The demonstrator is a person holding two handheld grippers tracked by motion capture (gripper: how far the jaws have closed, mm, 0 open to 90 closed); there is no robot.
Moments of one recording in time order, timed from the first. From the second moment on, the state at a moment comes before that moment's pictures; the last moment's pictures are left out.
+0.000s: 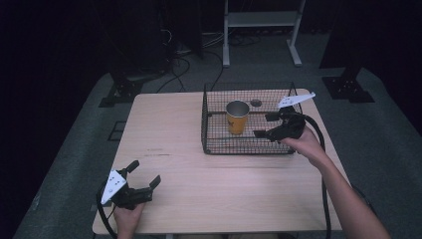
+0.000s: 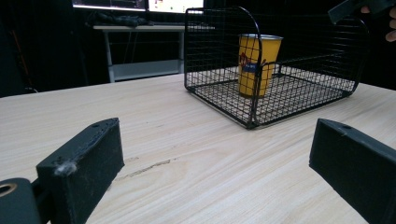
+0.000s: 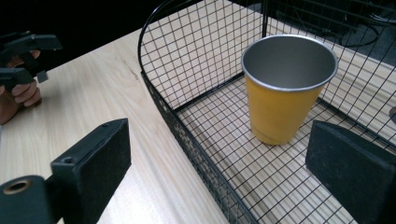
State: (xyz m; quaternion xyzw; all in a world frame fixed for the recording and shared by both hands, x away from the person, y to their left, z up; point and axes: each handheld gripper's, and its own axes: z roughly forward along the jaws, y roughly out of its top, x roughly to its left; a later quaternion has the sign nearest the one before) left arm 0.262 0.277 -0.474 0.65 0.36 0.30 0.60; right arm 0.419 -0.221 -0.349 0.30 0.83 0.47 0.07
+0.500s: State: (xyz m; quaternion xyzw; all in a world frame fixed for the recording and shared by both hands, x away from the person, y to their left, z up) left arm 0.262 0.277 -0.474 0.65 0.36 0.31 0.59; right arm 0.403 -0.229 -0.360 0.30 0.83 0.47 0.06
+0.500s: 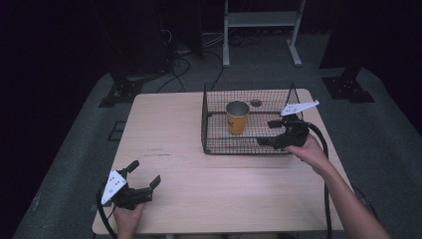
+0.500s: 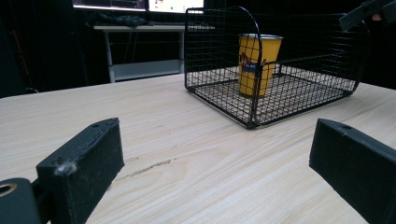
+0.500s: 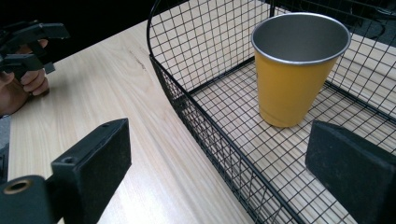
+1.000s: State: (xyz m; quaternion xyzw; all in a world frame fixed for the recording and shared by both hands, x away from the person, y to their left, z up) left arm 0.262 0.277 -0.474 0.65 0.36 0.31 0.59; right arm 0.385 -0.238 -0.373 0.30 0.82 0.48 0.05
